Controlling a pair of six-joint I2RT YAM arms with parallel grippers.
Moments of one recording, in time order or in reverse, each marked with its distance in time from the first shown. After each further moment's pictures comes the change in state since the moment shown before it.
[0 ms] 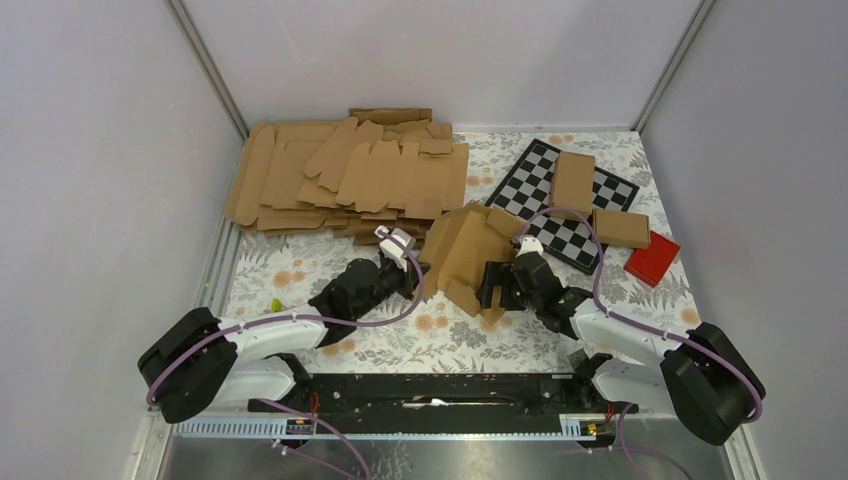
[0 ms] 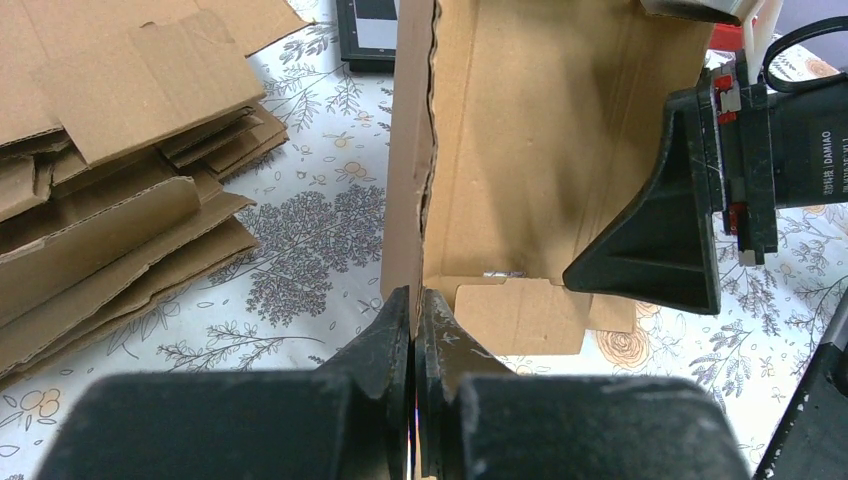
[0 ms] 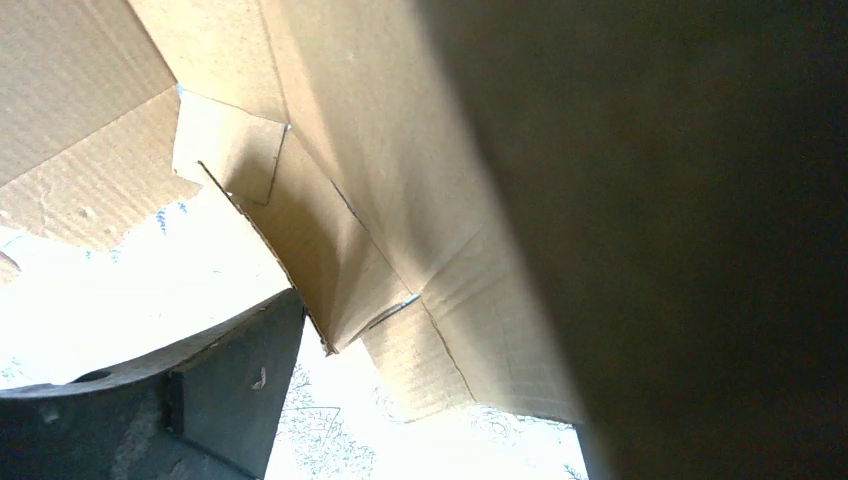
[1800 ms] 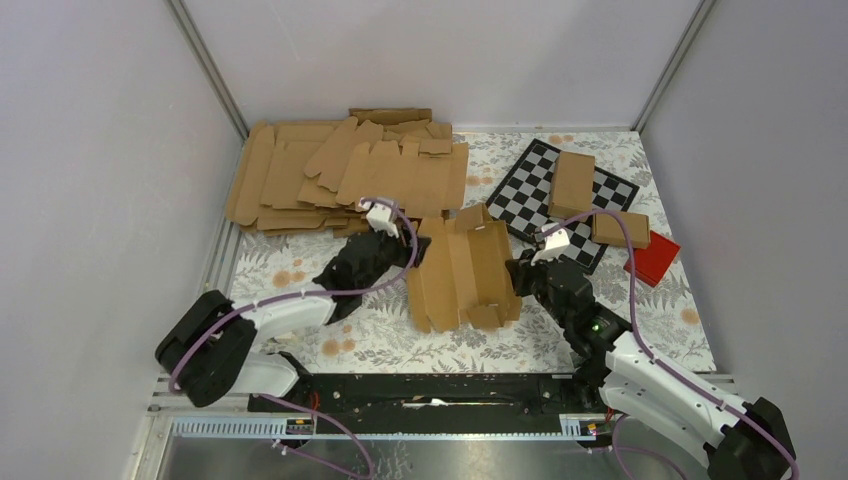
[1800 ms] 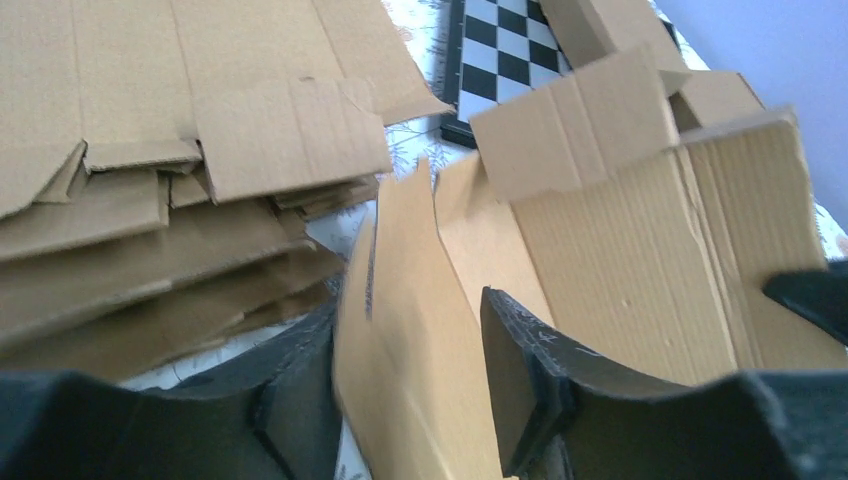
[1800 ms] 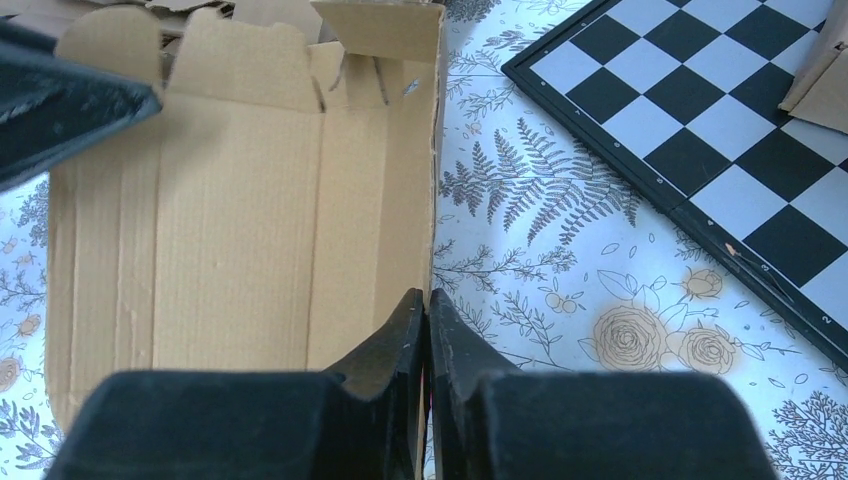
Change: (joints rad) left arm 0.119 0.103 0.097 0.024 -0.073 -0.172; right arm 0.018 -0.433 -0.061 0.099 0.141 -0.299
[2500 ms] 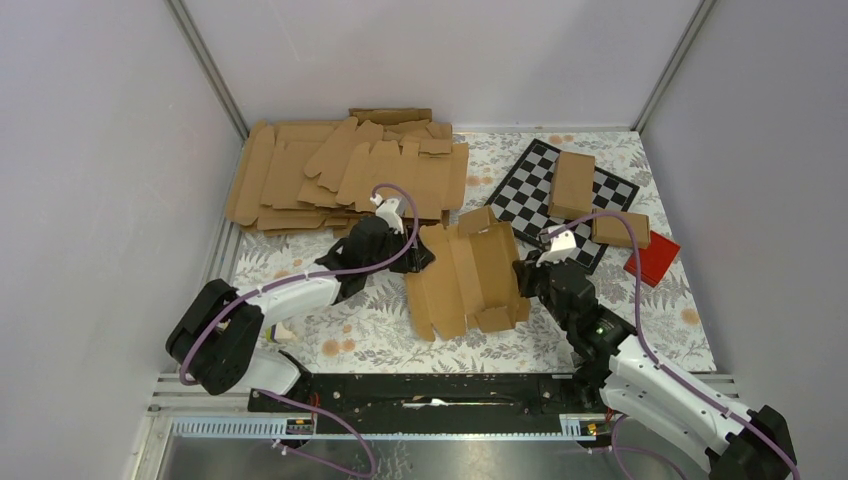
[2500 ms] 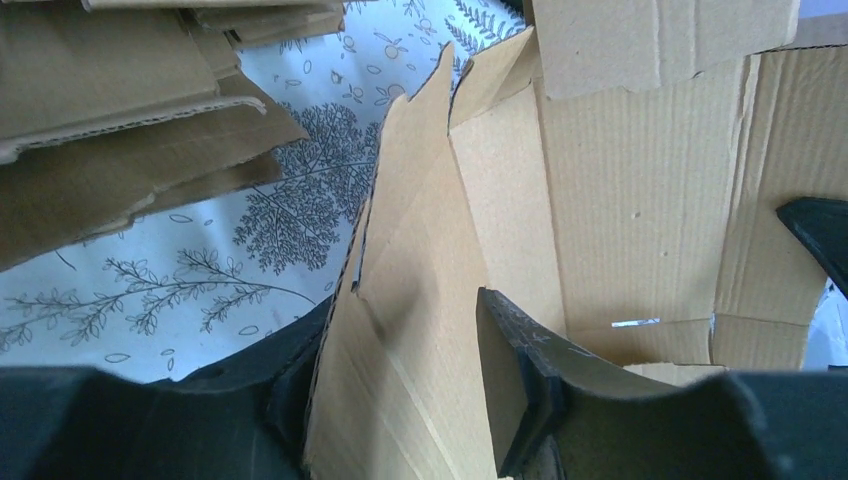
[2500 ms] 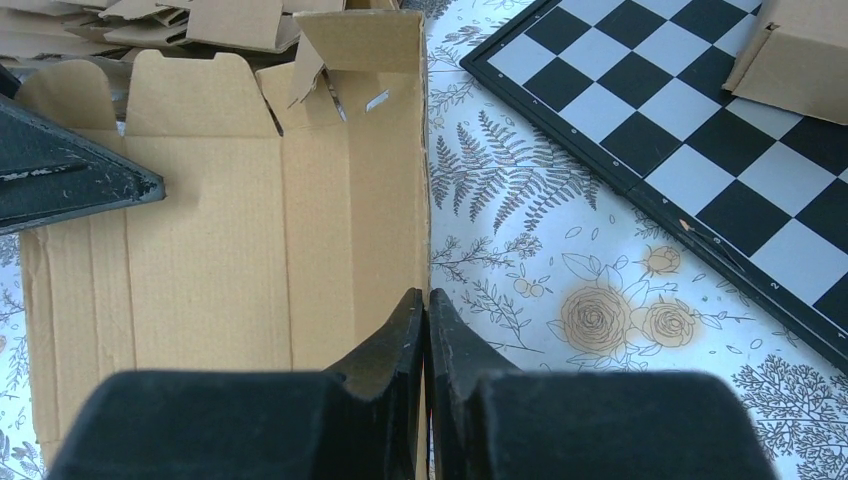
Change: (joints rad) left arm 0.096 0.100 0.175 -0.402 0.270 -0.189; right arm 0.000 -0.039 -0.001 -0.061 0.064 0.013
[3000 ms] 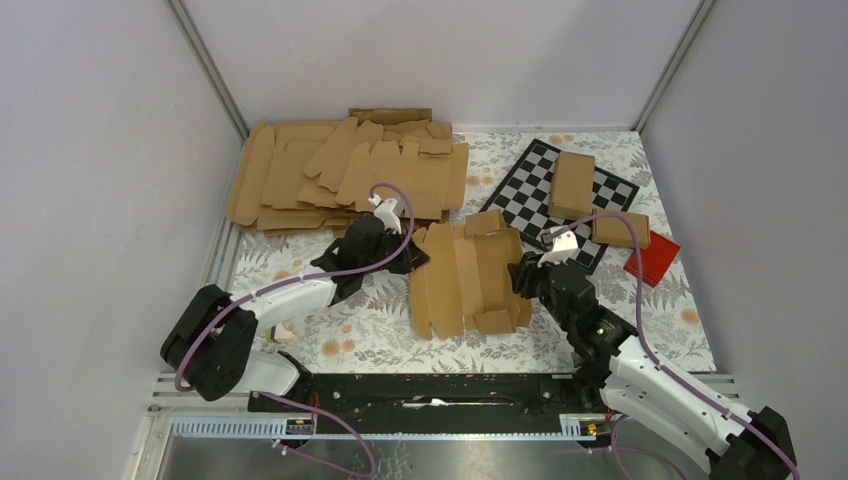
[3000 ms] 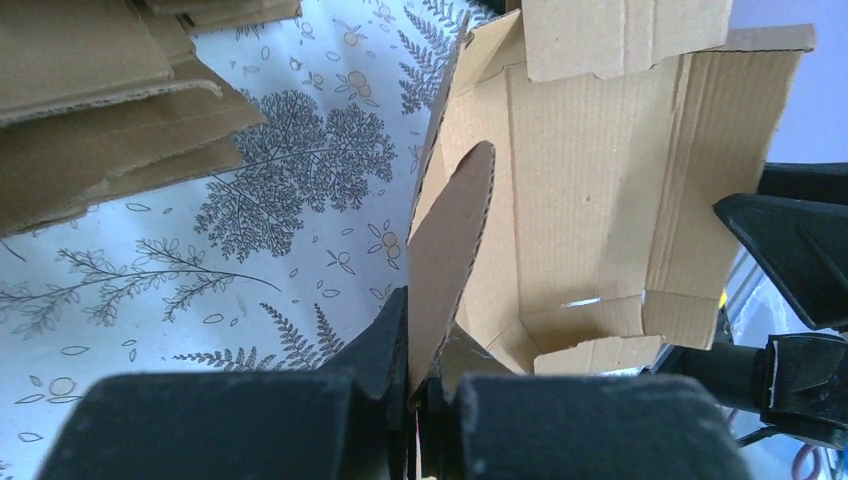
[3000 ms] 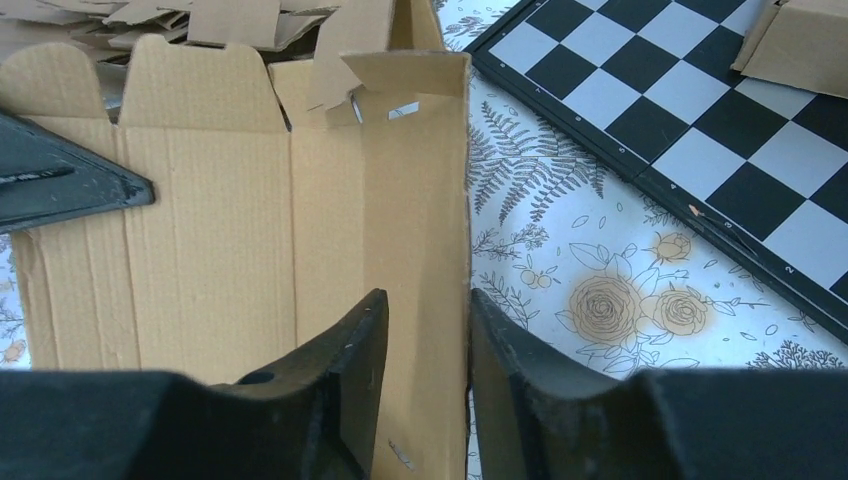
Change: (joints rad) left arm 0.012 -0.025 0.000 -0.016 0.082 -0.052; right arm 0.000 -0.013 -0.001 -0.019 0.007 0.037
